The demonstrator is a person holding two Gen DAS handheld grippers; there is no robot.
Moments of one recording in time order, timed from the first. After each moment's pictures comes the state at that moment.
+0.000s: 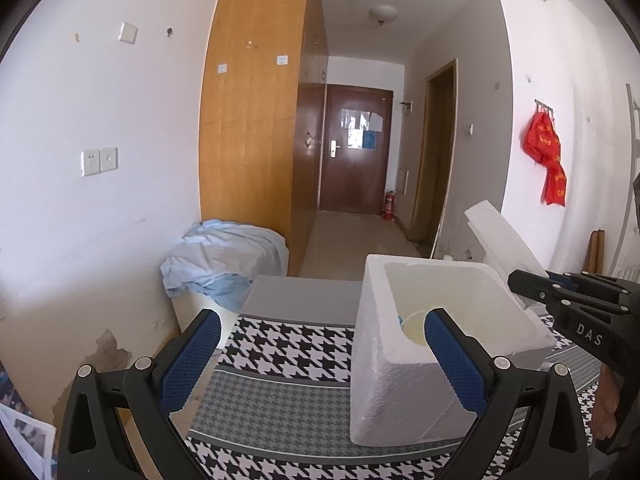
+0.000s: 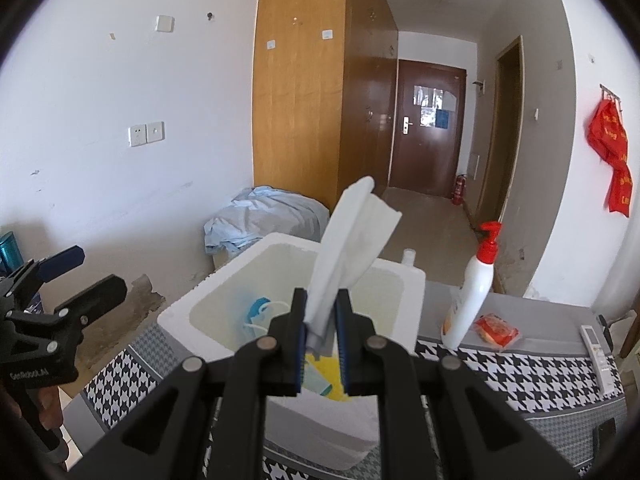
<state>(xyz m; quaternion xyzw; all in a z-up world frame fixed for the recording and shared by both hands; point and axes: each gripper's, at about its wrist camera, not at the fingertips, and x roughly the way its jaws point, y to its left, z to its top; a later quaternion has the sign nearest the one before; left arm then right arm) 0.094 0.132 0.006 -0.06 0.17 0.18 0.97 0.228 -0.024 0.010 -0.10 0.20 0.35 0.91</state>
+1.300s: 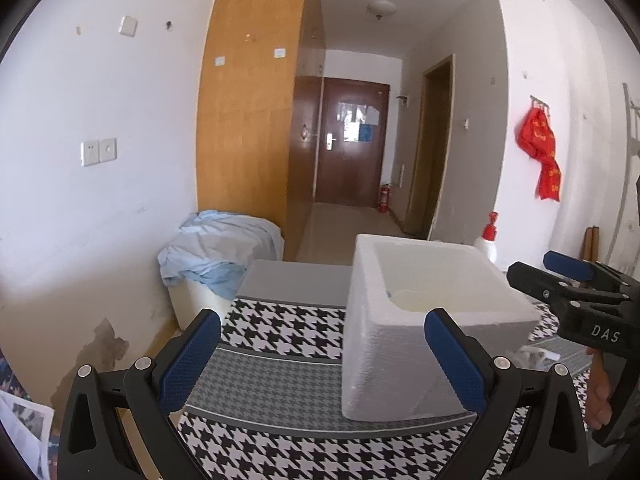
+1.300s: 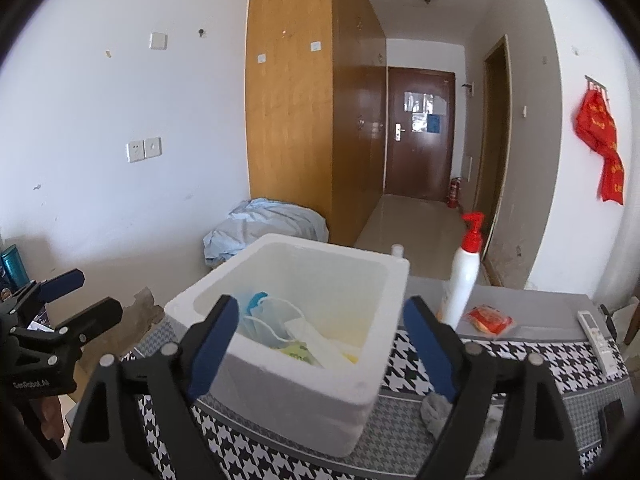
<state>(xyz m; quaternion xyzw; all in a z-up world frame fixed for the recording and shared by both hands) 0.075 0.119 0.001 -0.07 0.18 0.16 0.97 0.207 -0.058 0.005 -0.07 0.19 0.34 0.92</state>
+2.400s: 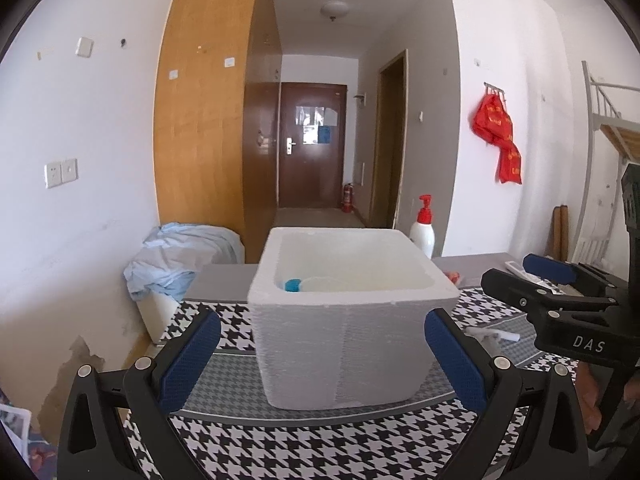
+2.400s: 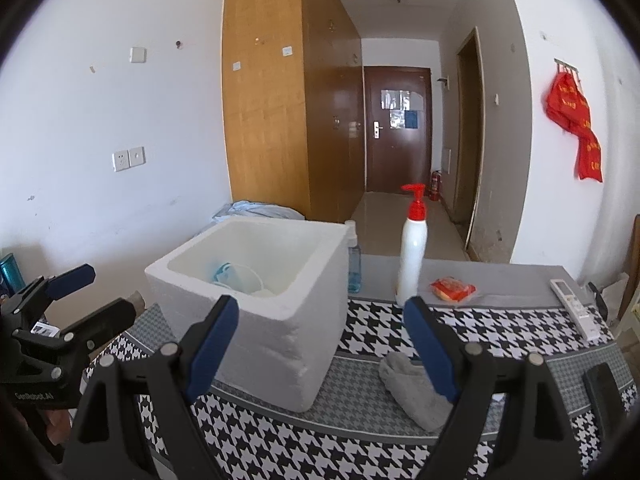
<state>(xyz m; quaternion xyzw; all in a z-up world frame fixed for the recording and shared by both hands) 0.083 0.053 -0.004 -0.04 0.17 0.10 0.98 0.199 -0.121 -0.009 -0.05 0.19 0.32 0.93</state>
